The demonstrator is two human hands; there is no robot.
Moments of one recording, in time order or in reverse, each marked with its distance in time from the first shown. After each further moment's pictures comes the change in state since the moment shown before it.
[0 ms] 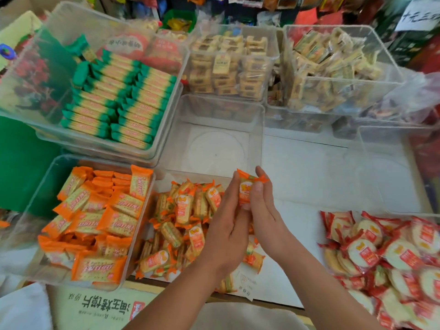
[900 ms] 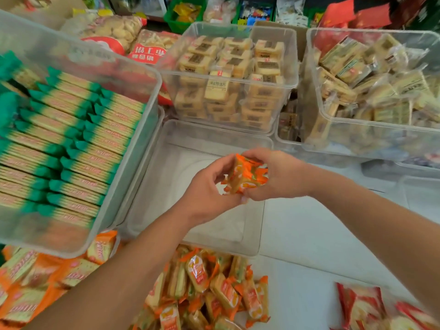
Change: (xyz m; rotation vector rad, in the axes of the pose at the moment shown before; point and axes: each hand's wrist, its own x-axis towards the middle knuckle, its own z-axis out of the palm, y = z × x) left_hand 0.260 -0.027 -0.061 0.183 0.008 -0.124; right_hand 0.287 -0.080 -0.111 -0.776 -0.516 -0.104
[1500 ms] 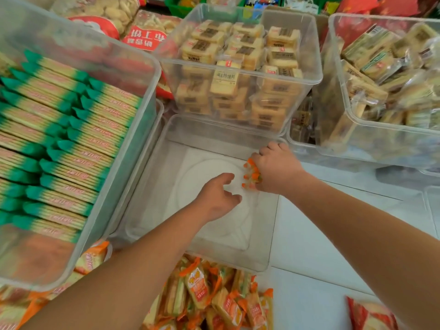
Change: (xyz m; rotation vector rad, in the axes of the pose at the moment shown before) left_hand 0.055 -0.072 0.015 0.174 -0.068 -0.348; right_hand 0.092 0.058 0.034 -1.033 0.094 0.106
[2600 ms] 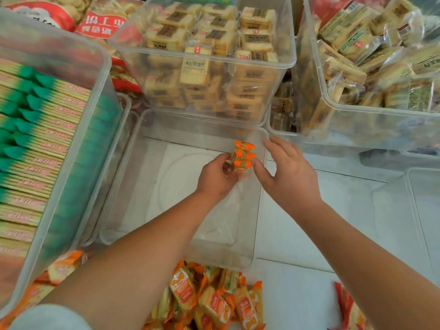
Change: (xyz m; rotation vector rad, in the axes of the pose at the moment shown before) left_hand 0.053 0.014 0.041 0.032 0.199 0.163; right_hand -0.066 0.005 0.045 0.623 0.672 0.357
